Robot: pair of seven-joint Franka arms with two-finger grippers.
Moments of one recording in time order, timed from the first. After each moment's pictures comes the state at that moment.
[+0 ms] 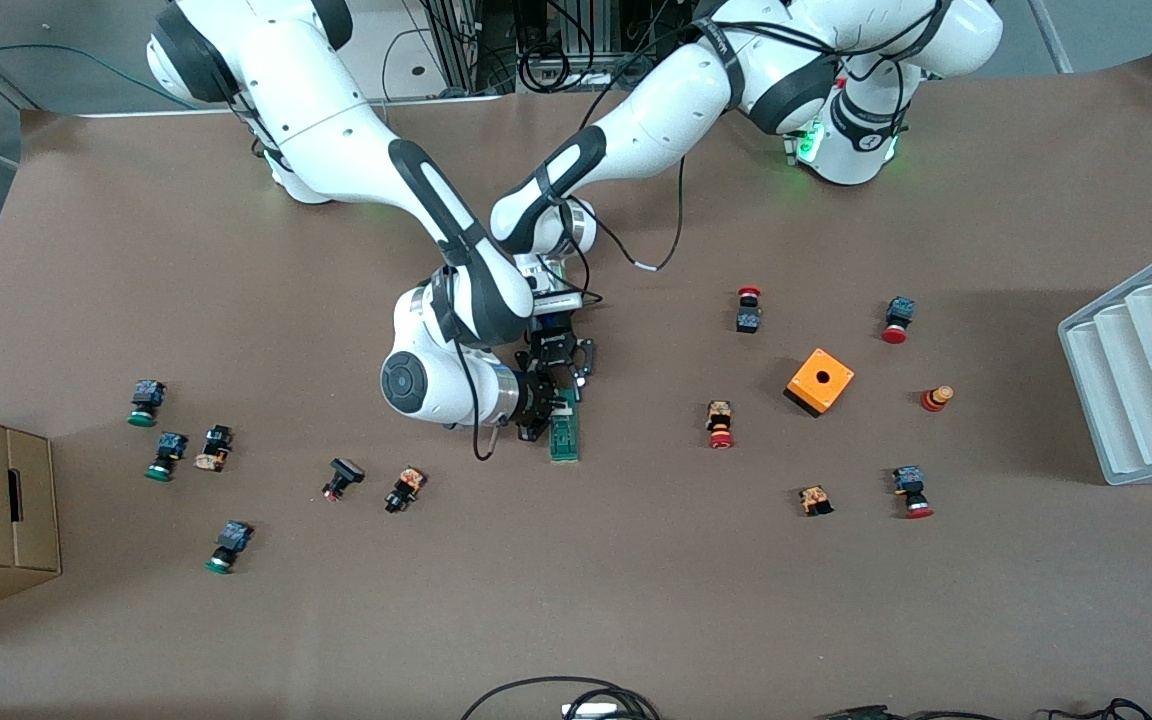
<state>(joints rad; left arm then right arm) -0.98 1.09 -0.24 -1.47 1.81 1.78 -2.47 0.71 0.71 -0.14 -1.63 0.80 2.29 1.89</state>
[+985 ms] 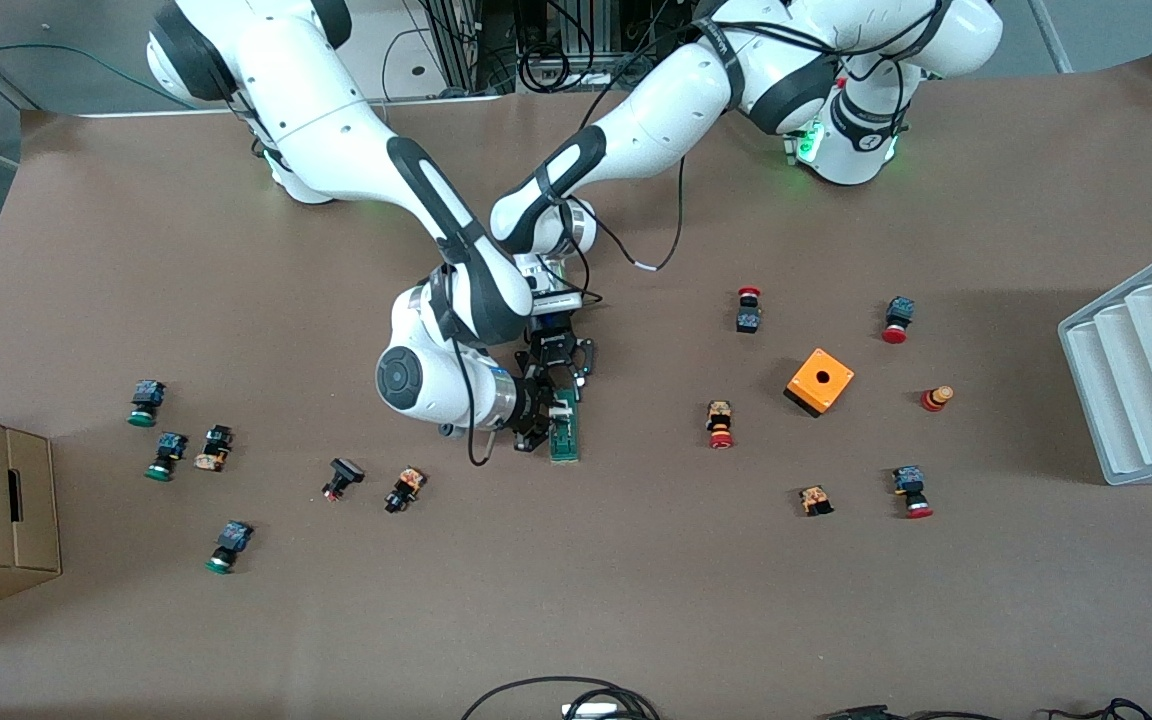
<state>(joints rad) -0.98 1.09 -0.24 -1.47 1.81 1.77 -2.47 0.70 0.67 -0.14 -1.61 0.72 2.32 1.87</state>
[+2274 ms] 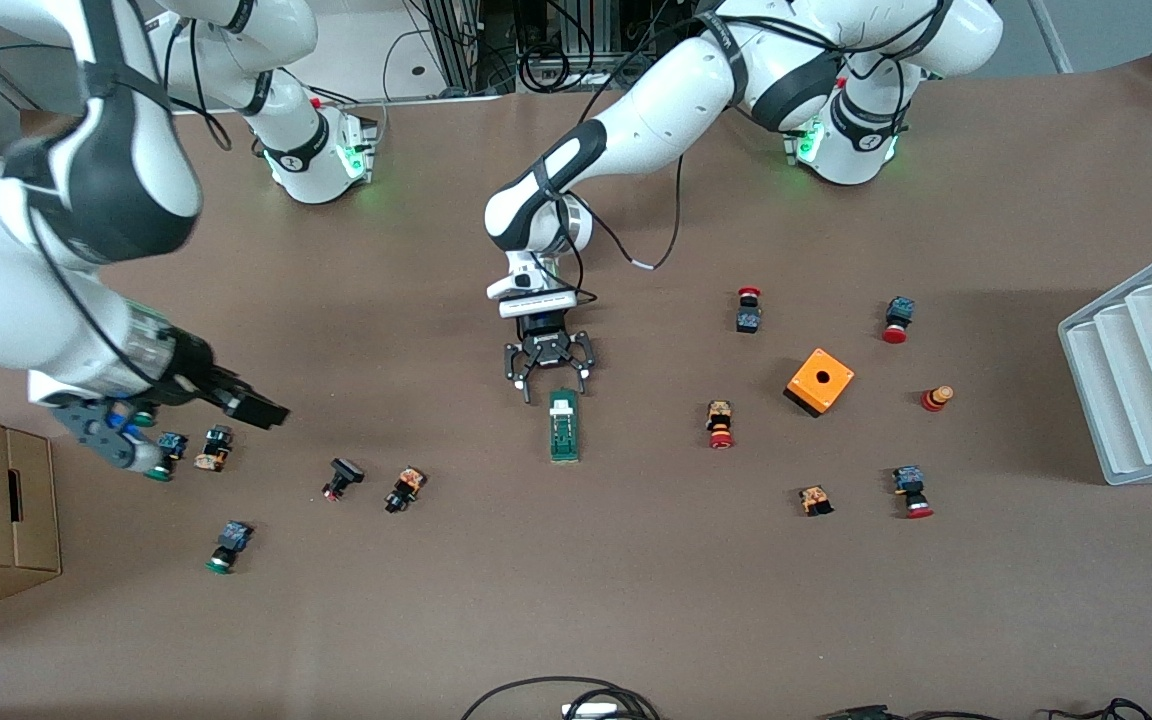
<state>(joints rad) -0.97 1.05 -0.24 -1.46 1.81 1.78 -2.45 0.24 0.17 -0.15 -1.60 0.17 1.74 0.53</state>
